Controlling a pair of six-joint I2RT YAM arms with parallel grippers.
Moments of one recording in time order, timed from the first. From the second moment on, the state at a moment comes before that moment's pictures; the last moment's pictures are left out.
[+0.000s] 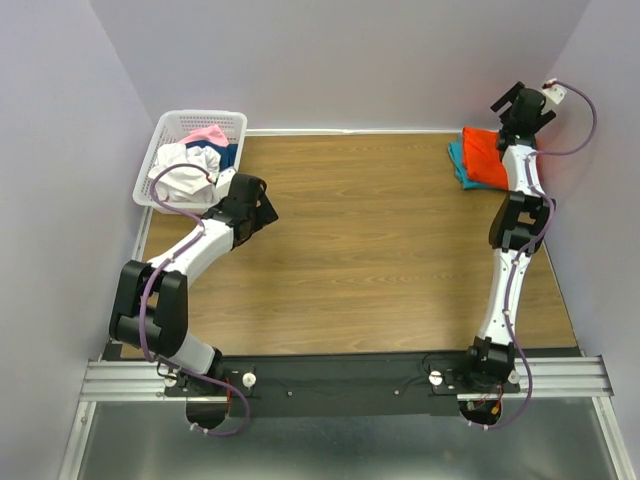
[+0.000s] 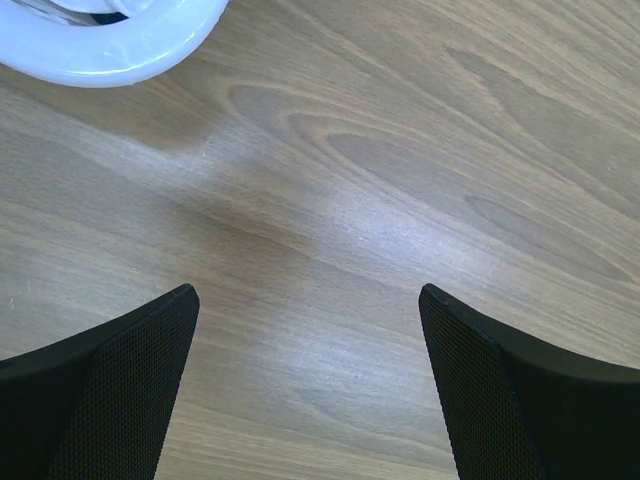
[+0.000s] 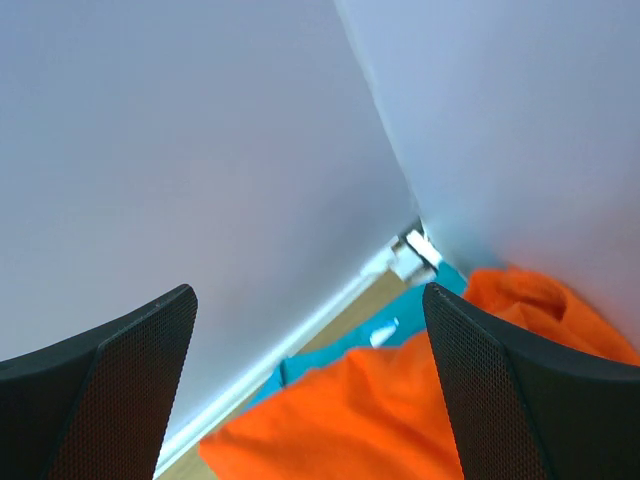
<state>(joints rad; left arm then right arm) -0.29 1.51 0.97 -0.29 -0.30 -0.72 -0.24 2.68 2.50 -0.02 0.28 0.44</state>
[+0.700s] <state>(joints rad) -0.29 1.33 0.83 -0.24 -0.27 -0.71 -0.08 2.35 2.10 -0.14 0.11 0.18</state>
